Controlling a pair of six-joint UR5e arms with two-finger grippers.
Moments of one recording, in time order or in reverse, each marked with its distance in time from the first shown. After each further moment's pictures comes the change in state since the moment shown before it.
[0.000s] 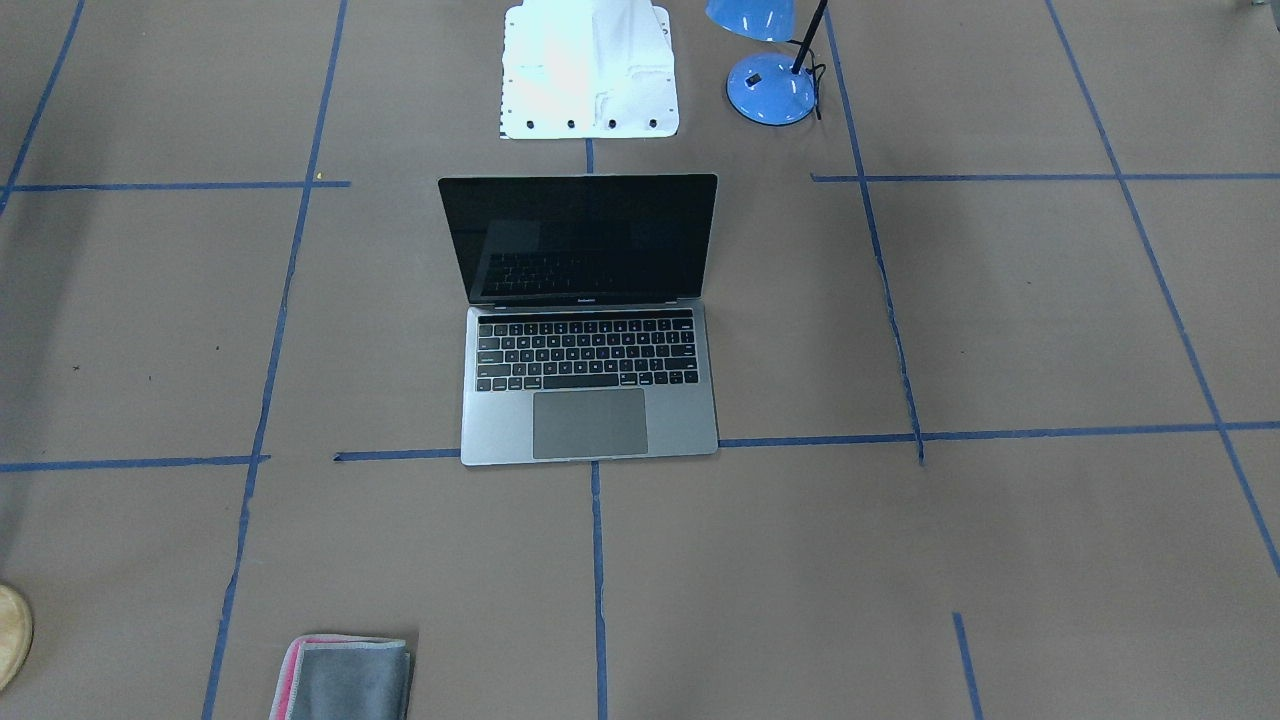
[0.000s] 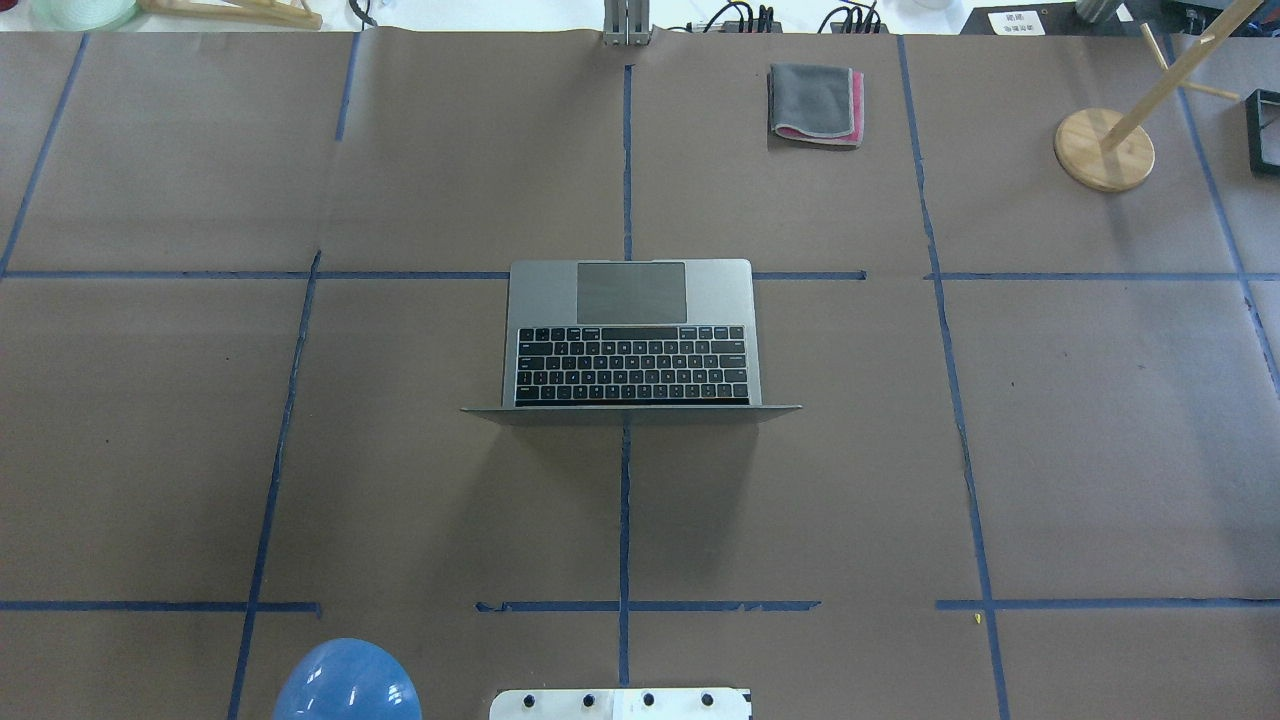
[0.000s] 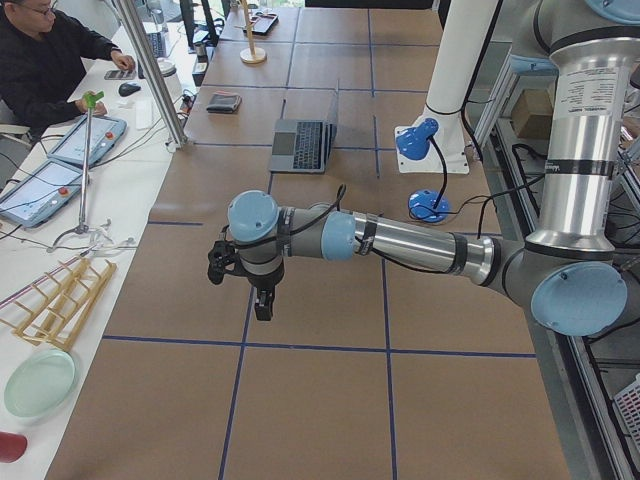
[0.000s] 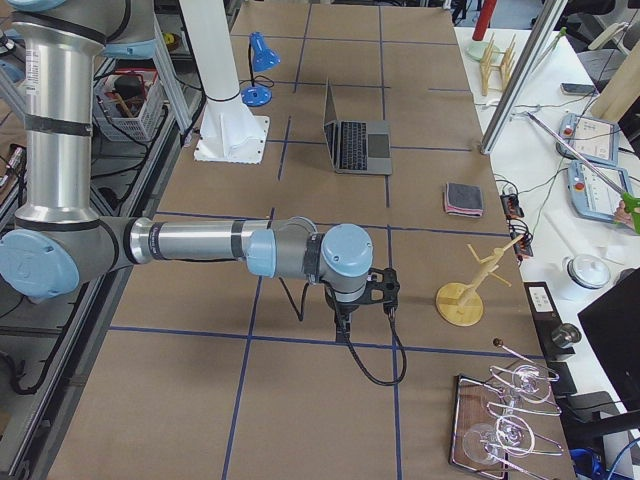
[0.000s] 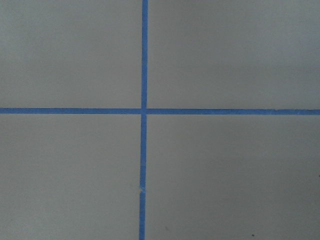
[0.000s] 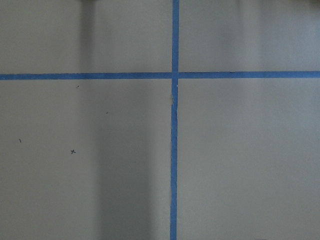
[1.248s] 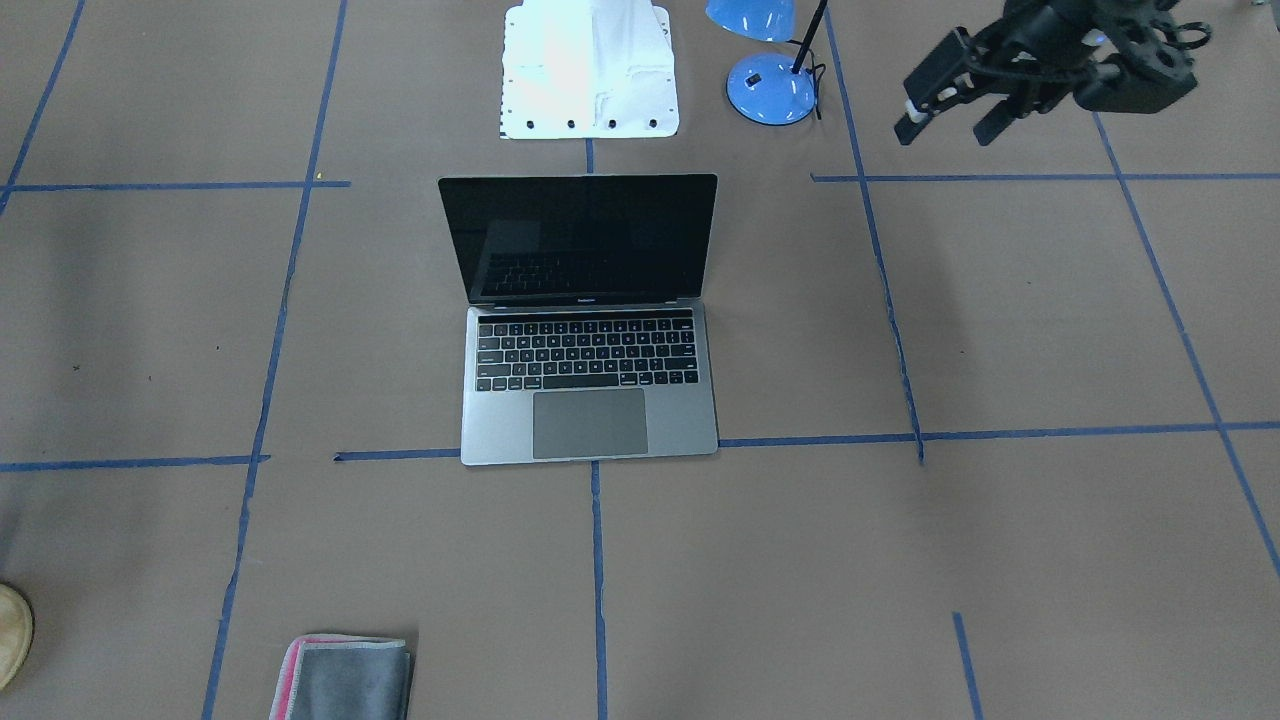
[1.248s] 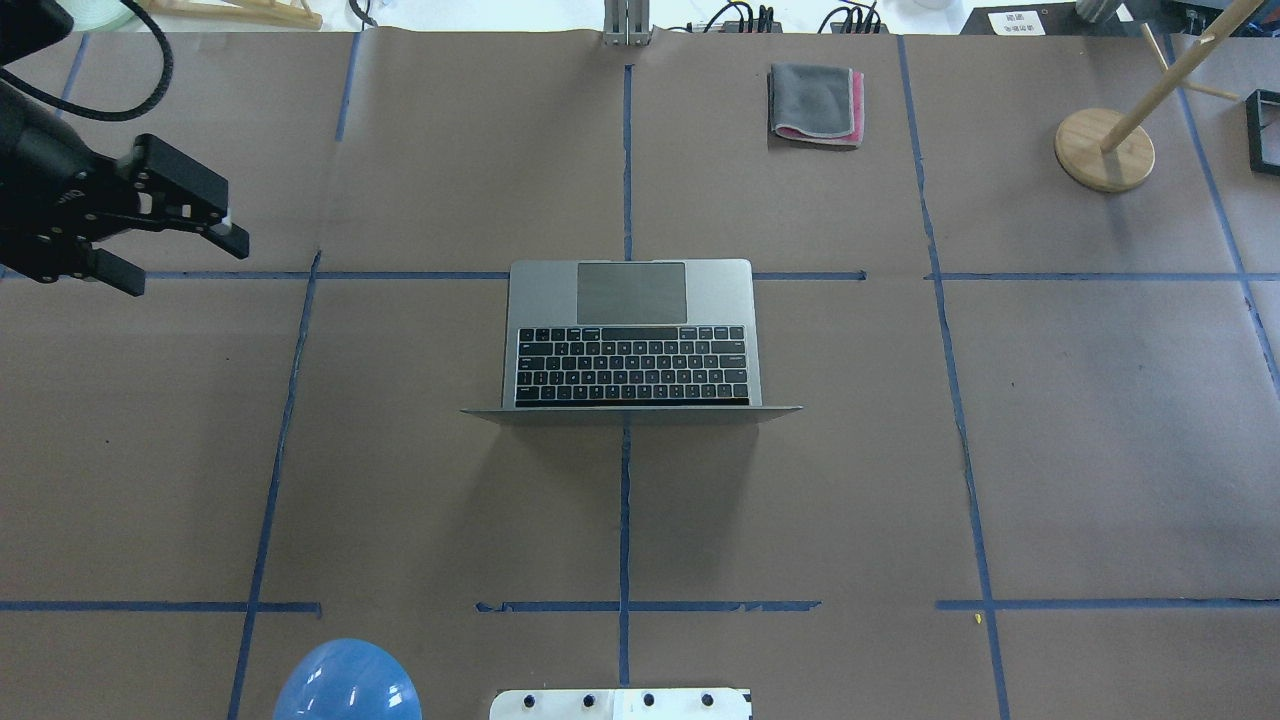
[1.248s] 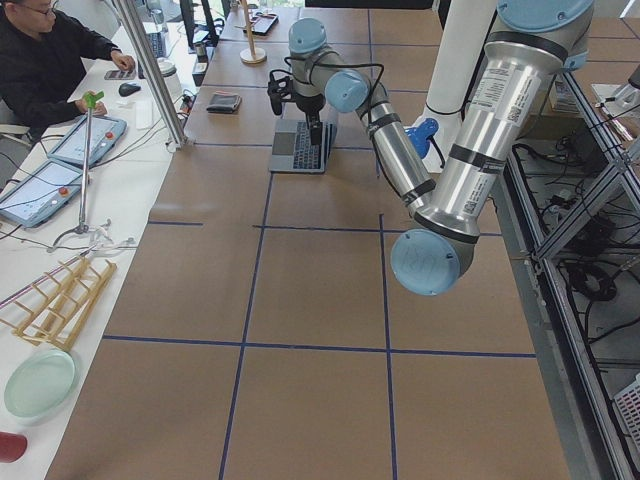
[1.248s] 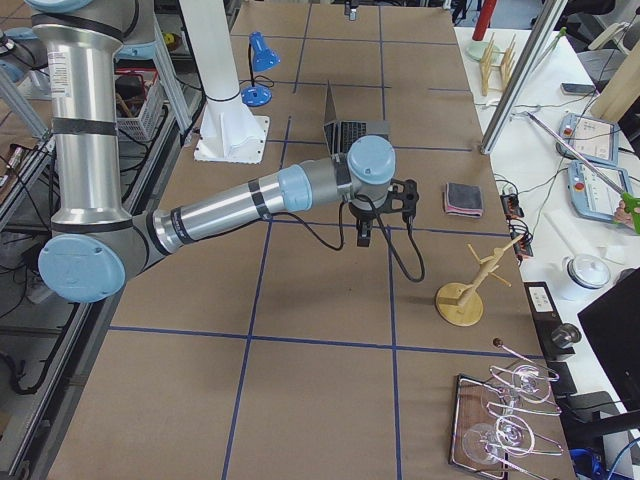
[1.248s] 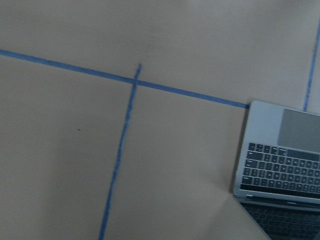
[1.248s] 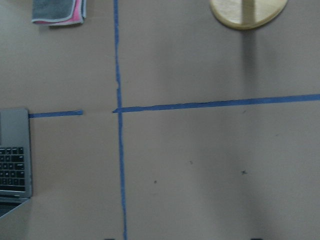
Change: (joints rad) left arm 0.544 -0.361 -0.399 0.092 0.001 -1.015; right arm -0.194 0.113 0.240 0.011 0.205 0.474
